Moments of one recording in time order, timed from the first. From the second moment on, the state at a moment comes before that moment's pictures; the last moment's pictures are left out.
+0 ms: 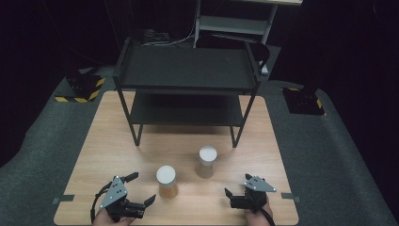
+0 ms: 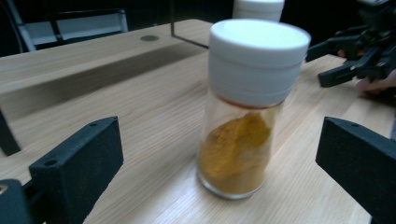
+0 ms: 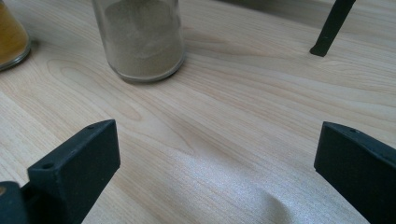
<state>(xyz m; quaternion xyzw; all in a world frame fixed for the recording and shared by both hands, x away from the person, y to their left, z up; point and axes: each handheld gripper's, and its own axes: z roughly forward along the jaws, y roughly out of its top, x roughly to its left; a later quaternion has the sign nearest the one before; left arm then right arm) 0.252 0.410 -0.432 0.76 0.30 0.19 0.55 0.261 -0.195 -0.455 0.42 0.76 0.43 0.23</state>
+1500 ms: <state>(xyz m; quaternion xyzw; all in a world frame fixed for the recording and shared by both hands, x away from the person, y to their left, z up) 0.301 0.374 -0.431 0.77 0.27 0.15 0.56 0.261 -0.196 -0.456 0.41 0.77 0.44 0.23</state>
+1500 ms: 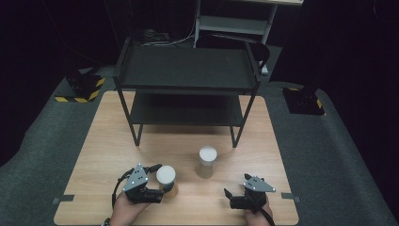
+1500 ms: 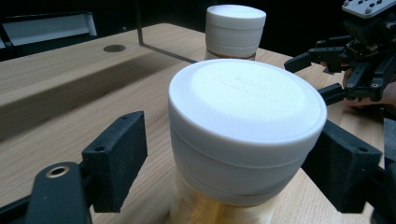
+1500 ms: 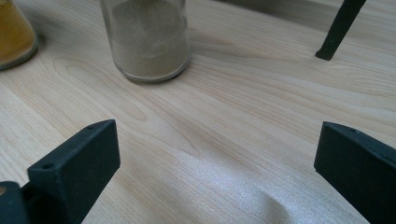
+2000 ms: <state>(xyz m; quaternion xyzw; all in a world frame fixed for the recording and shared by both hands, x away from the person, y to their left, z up) 0.293 0.372 -0.434 0.76 0.26 0.17 0.57 0.261 -0.197 -0.456 0.41 0.77 0.44 0.23</state>
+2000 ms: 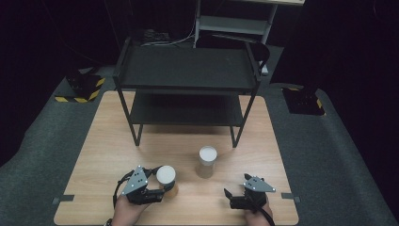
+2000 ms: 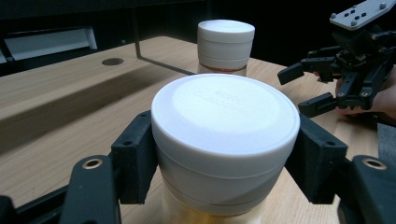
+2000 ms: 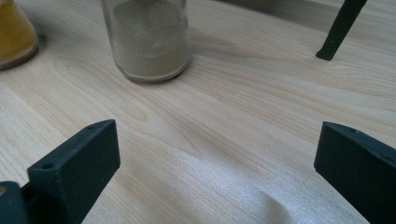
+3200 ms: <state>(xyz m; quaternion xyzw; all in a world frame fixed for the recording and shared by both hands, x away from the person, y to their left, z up) 0.290 0.390 -0.391 0.73 0.28 0.20 0.59 0.261 -0.197 -0.456 0.41 0.77 0.44 0.23</state>
